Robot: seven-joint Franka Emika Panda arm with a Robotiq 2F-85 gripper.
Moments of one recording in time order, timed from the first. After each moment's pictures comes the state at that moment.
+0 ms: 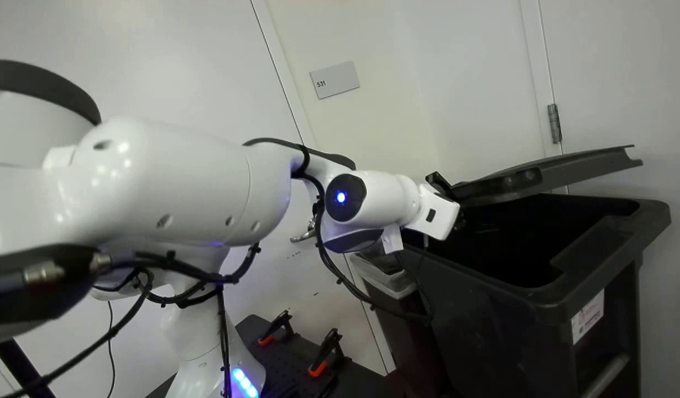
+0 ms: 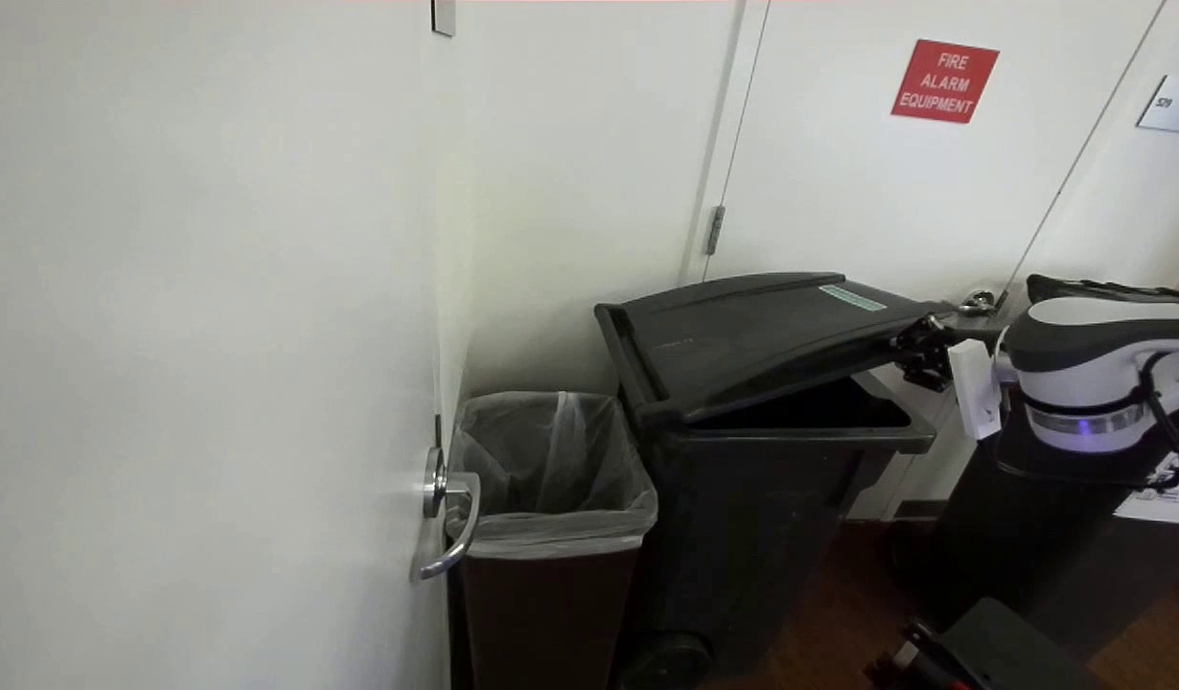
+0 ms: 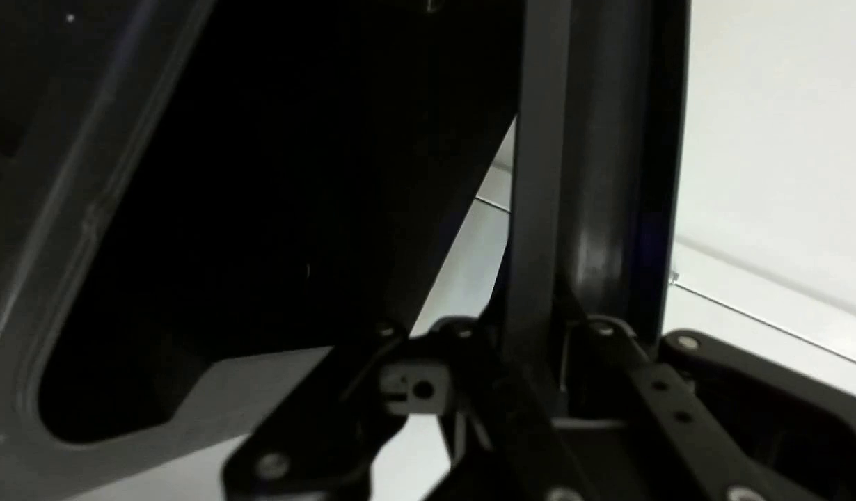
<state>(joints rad) 0.87 -1.03 -1.77 -2.63 -0.12 3.47 0.07</state>
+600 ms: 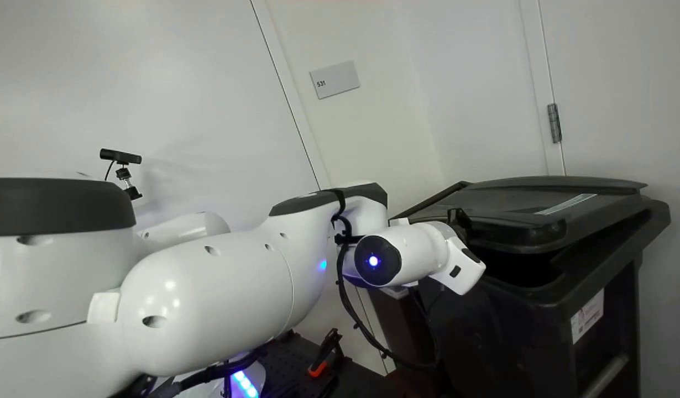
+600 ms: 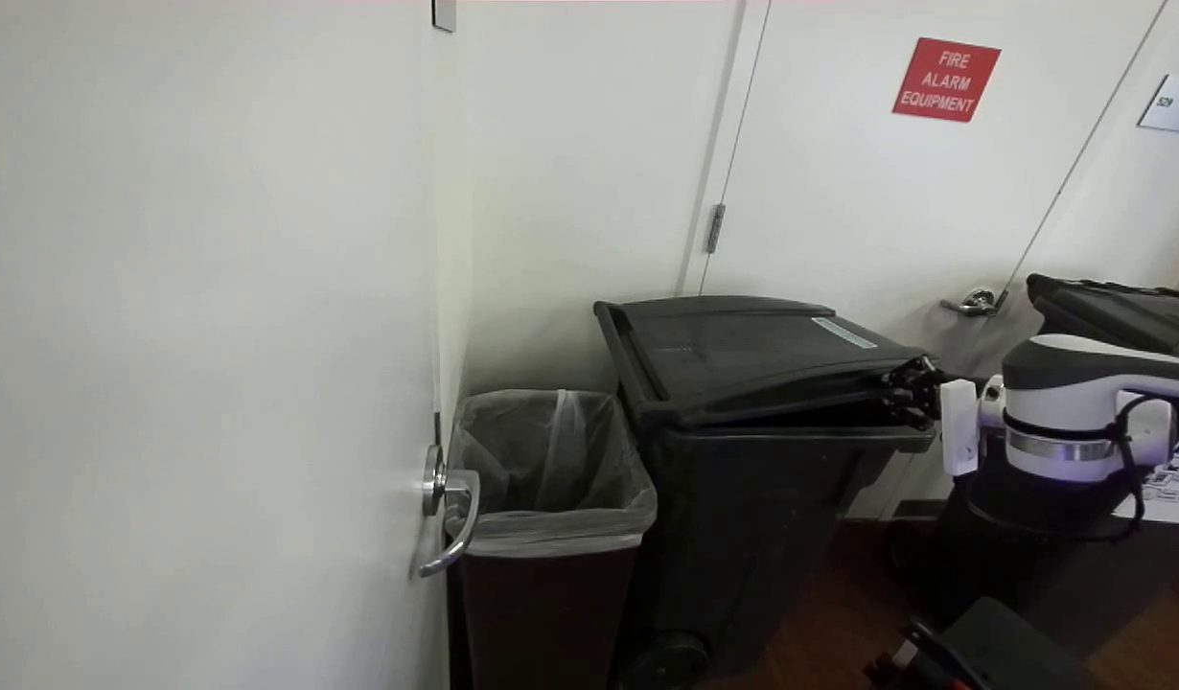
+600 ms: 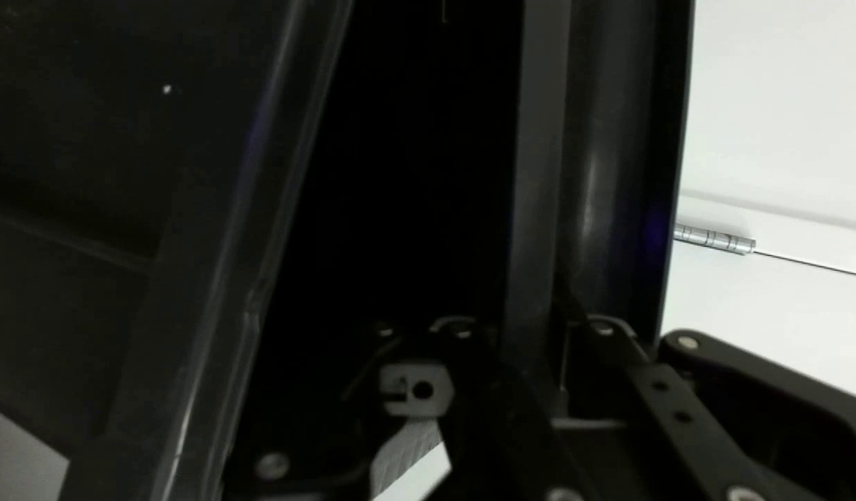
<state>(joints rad) 0.90 -1.30 -1.91 -2.53 -0.07 3.44 -0.08</state>
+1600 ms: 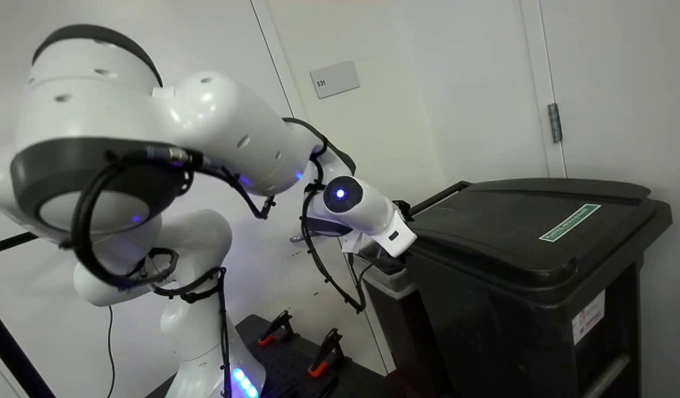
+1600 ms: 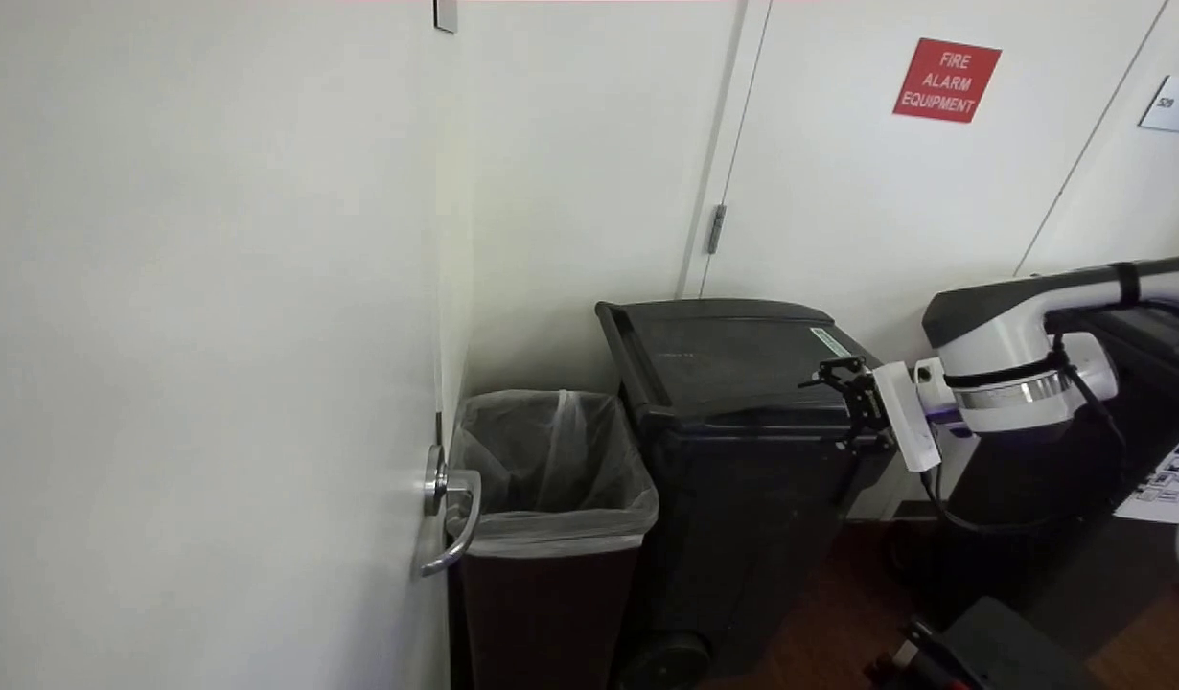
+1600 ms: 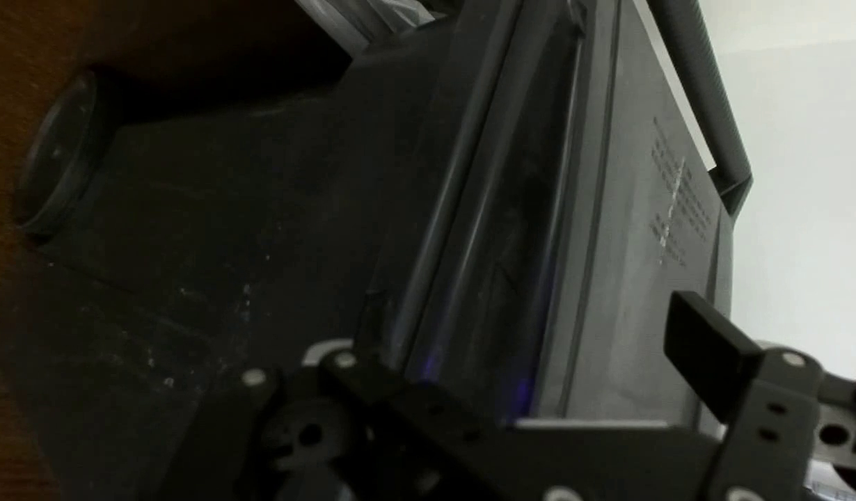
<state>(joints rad) 1.11 -0.88 -1.72 -2.71 0.54 3.39 -0.04</state>
